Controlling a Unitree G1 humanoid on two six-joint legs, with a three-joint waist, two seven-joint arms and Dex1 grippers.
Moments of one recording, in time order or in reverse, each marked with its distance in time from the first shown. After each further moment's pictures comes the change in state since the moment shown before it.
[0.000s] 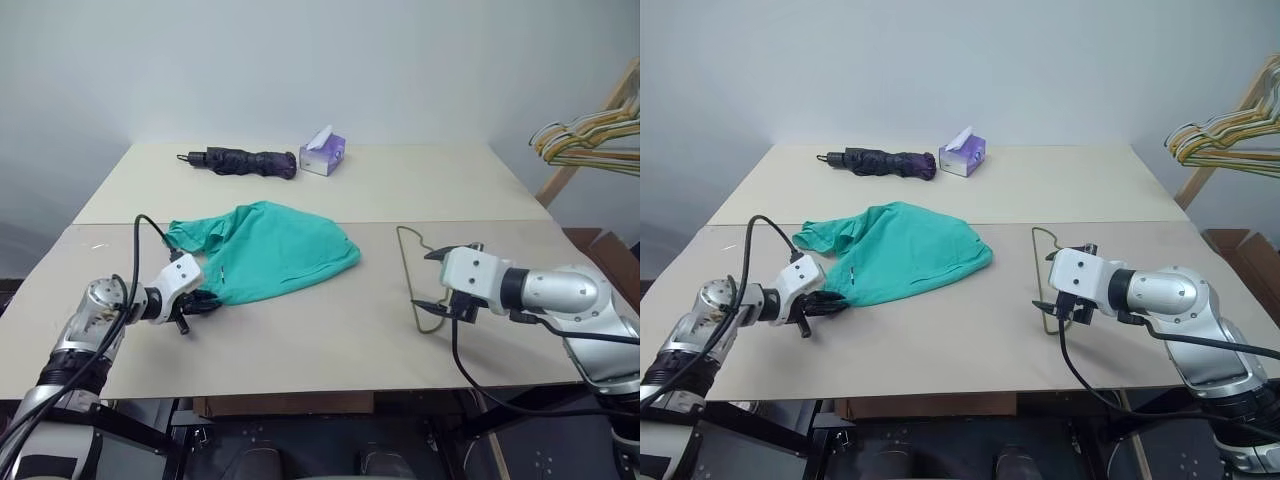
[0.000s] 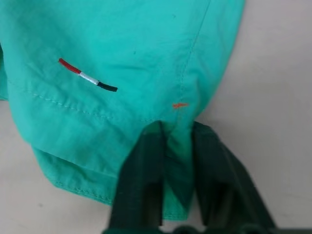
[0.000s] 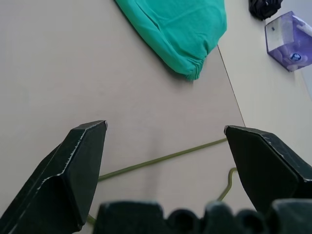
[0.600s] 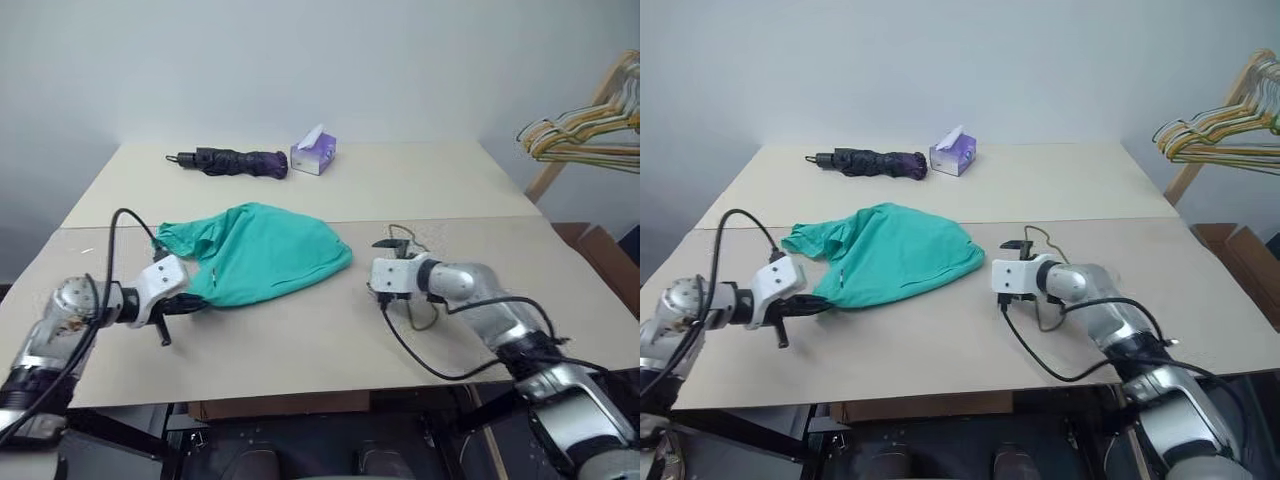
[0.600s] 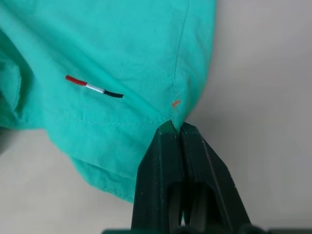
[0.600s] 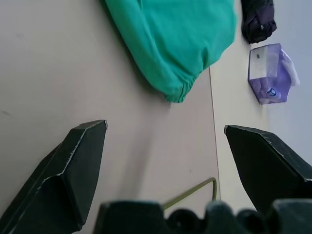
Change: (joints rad) left arm 0.171 0.147 0.124 -0.317 -0.074 0.063 -0.091; right arm -0.369 0.333 0.391 0.731 -0.482 -0.507 -0.361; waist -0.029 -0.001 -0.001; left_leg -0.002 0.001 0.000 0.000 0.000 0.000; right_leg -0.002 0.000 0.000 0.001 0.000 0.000
